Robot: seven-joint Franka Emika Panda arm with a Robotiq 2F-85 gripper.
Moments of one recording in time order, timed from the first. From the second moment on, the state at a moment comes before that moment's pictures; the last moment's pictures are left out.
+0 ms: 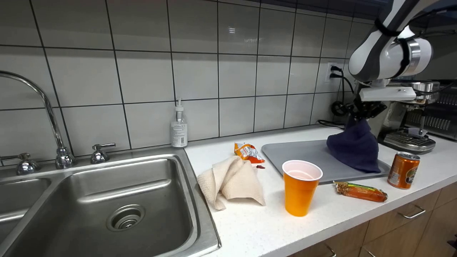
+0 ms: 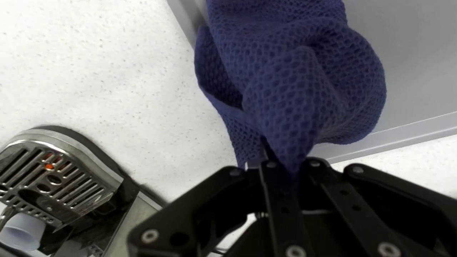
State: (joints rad) arm -0.20 0.42 -0.26 -2.07 -0.05 2.77 0.09
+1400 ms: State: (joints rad) arm -0.22 0.42 -0.36 -1.98 -0.05 2.77 0.13
